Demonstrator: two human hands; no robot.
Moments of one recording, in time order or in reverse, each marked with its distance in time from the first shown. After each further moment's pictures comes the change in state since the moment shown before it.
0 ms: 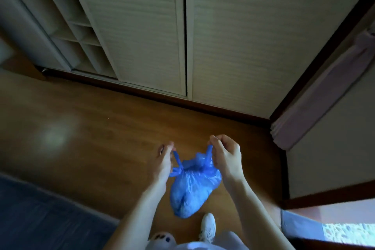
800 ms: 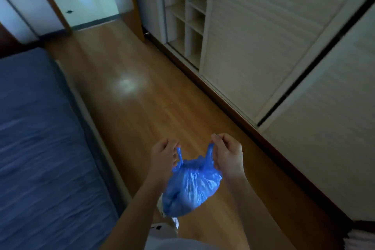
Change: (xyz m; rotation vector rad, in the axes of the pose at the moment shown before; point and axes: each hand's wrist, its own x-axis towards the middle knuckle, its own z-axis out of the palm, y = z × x) left_hand 0.182 0.082 -0.132 -0.387 0.332 -0.024; right_hand 0.150 -0.027 0.280 -0.191 -0.588 0.043
